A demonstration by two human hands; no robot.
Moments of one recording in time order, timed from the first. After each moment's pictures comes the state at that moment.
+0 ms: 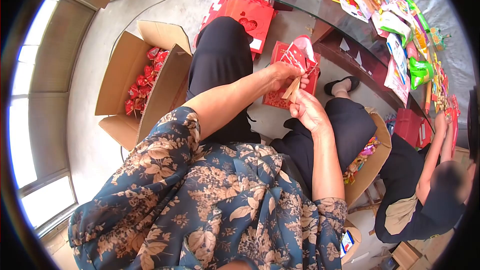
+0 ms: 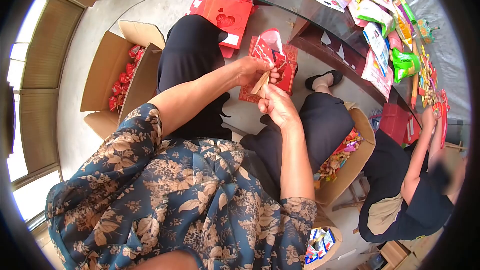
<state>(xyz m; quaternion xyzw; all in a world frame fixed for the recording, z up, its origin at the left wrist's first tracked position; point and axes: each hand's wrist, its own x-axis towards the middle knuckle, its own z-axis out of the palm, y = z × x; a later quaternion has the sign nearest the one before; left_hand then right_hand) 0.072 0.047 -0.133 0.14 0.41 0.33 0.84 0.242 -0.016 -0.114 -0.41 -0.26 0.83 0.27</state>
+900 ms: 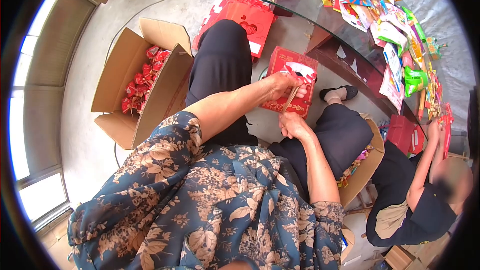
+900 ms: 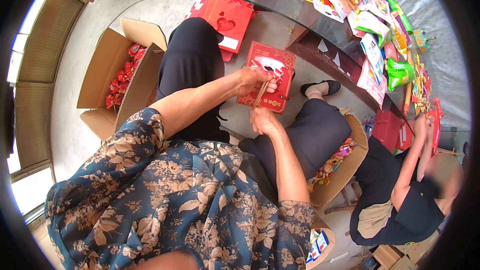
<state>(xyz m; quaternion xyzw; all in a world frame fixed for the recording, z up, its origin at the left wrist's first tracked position) 0.076 0.030 -0.134 0.17 0.40 0.36 0.82 0.229 -0.039 -0.116 -0.52 -0.61 0.60 -0.04</state>
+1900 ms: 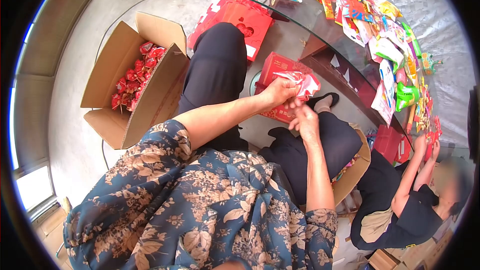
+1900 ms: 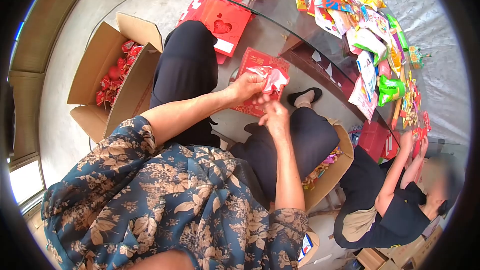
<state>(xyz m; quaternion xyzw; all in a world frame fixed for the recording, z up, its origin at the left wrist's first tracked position) 0.071 0.013 -0.116 0.37 0.36 0.42 0.75 0.239 -0.021 -0.079 -0.59 -0.51 0.58 0.24</state>
